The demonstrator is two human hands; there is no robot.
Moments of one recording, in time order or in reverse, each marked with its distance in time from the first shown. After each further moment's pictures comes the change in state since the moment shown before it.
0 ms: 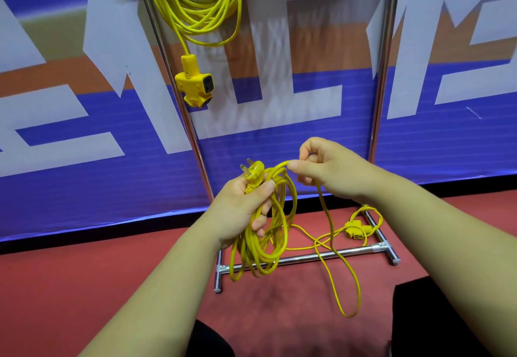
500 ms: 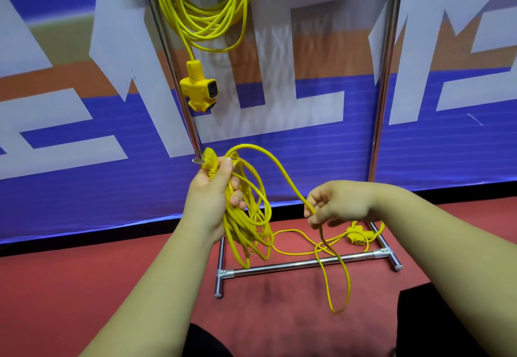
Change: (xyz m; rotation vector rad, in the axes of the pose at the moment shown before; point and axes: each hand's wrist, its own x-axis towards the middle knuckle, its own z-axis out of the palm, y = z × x) left_hand 0.001 0.014 -0.022 -0.367 0.387 0.154; right_hand 0.003 0.048 -0.007 -0.225 -0.404 0.388
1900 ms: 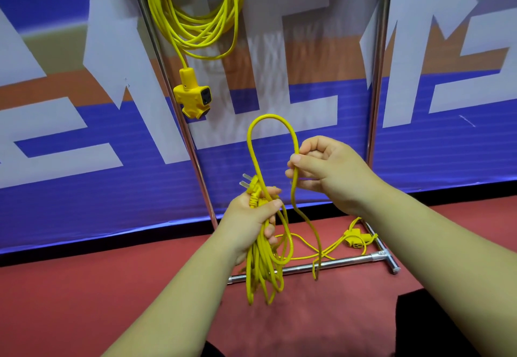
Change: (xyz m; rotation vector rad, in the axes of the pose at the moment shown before) left_hand -0.003 -0.050 0.025 0.191 -0.148 -0.263; right_hand -0.035 -0.065 0.008 0.764 0.486 -0.402
